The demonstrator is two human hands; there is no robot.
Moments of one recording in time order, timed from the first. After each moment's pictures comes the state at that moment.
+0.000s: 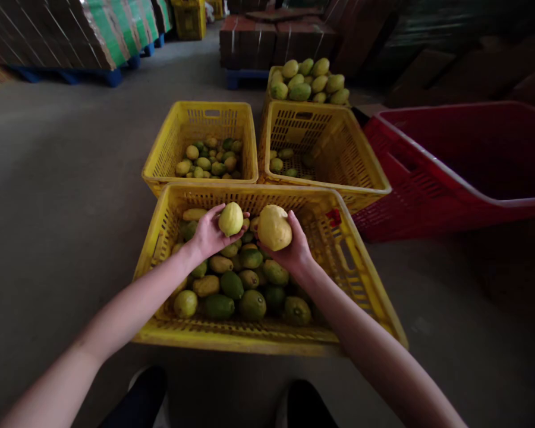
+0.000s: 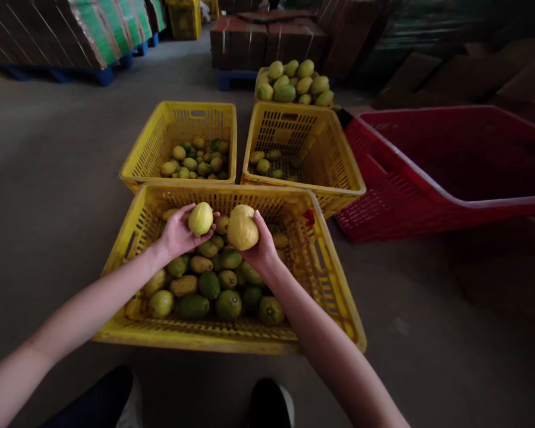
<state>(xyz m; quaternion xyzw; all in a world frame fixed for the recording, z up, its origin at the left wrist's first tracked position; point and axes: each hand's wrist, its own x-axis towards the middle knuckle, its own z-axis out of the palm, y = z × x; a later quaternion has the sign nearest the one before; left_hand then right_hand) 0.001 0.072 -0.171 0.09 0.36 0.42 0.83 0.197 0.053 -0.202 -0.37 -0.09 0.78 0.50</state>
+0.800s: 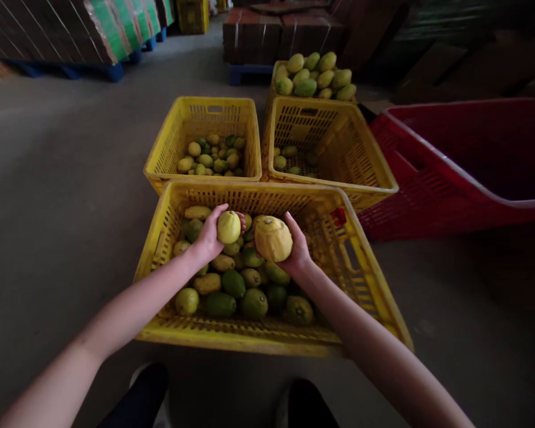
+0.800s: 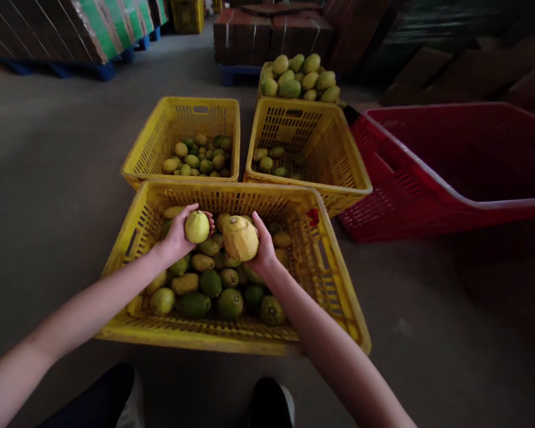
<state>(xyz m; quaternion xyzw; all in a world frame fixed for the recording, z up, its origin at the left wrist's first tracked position) 0.009 0.069 -0.184 0.16 0.46 0.47 0.74 0.190 0.047 -0.200 -0.40 -0.14 0.80 0.43</state>
